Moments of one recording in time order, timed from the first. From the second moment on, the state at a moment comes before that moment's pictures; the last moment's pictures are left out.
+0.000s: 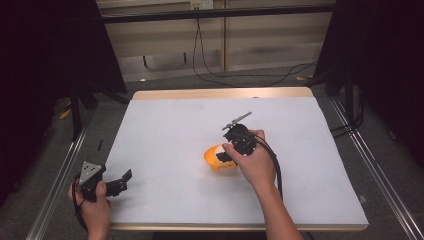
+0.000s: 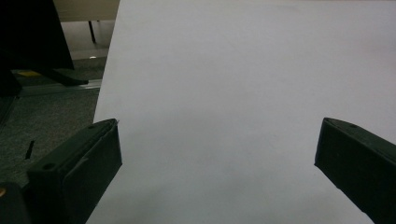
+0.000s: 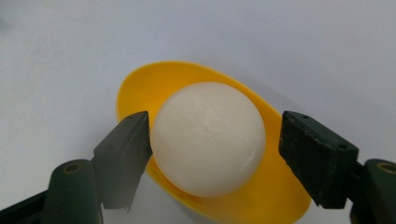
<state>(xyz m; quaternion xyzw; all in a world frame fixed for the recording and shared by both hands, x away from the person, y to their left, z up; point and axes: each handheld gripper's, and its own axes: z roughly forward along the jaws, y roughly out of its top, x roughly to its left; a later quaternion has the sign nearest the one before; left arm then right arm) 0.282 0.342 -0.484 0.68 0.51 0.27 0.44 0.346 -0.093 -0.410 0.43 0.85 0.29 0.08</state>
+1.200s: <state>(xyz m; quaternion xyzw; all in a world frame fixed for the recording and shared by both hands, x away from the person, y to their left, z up) 0.282 0.340 -0.484 0.69 0.51 0.28 0.44 0.302 -0.222 -0.436 0.51 0.76 0.36 0.16</state>
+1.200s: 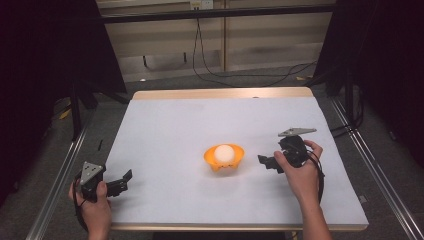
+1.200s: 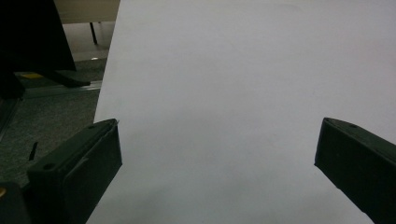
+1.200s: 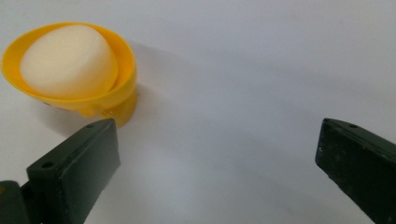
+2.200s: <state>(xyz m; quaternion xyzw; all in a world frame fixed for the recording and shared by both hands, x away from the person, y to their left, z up) 0.280 0.337 -0.484 0.69 0.51 0.29 0.44 0.248 -0.328 -0.467 0.57 0.70 0.39 0.19</state>
